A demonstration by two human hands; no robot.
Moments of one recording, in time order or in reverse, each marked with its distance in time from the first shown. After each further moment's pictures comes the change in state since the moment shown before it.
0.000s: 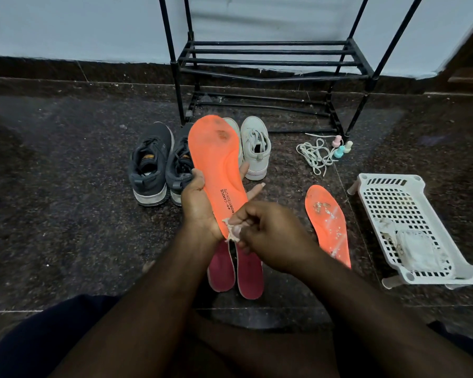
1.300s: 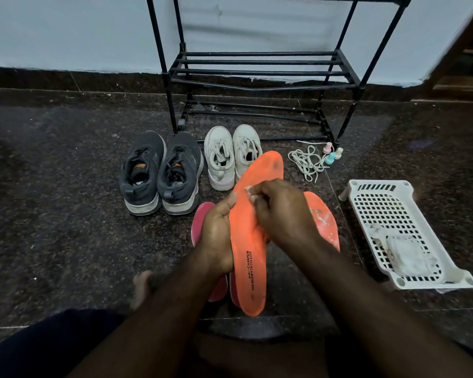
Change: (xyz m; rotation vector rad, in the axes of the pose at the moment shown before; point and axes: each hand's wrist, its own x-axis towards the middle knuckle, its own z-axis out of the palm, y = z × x) left_hand -0.009 -0.039 -0.011 0.223 0.037 -0.265; right_hand 0.038 0.027 -0.029 -0.379 0.416 -0.126
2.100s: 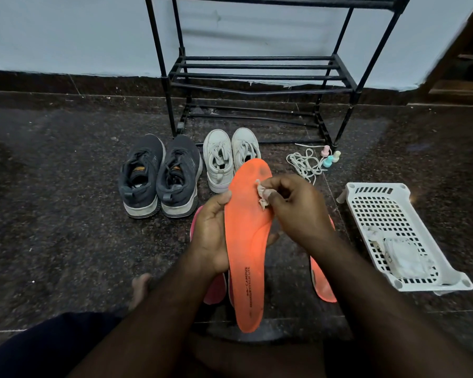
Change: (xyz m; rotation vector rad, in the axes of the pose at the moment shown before) left_hand -0.008 0.008 0.003 0.001 -0.199 -0.016; right_hand 0.004 0.012 -0.023 0.279 0.057 0.096
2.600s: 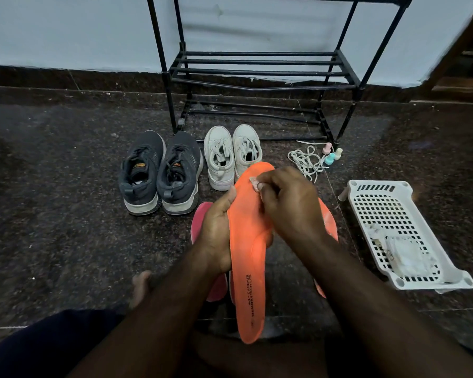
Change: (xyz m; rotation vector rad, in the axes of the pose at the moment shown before) left_hand 0.007 -0.004 -0.005 0.024 0.073 -0.008; right_hand -0.001 -0.009 0.017 -0.208 0.149 -0.170
